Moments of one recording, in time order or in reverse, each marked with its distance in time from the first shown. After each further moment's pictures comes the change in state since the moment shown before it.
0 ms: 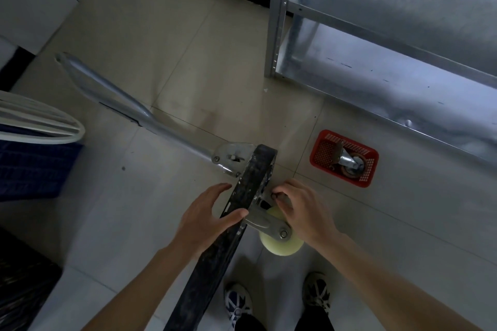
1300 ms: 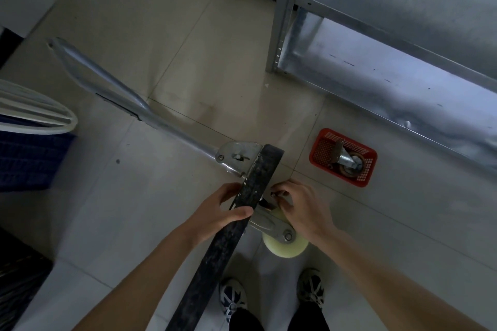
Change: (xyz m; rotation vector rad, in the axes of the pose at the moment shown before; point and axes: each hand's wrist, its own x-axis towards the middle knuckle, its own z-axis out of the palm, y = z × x) left_hand 0.022 0.004 -0.003 -0.345 -0.310 -0.098; right_hand 0.014 -0.002 0.006 0.063 -0.101 0.110
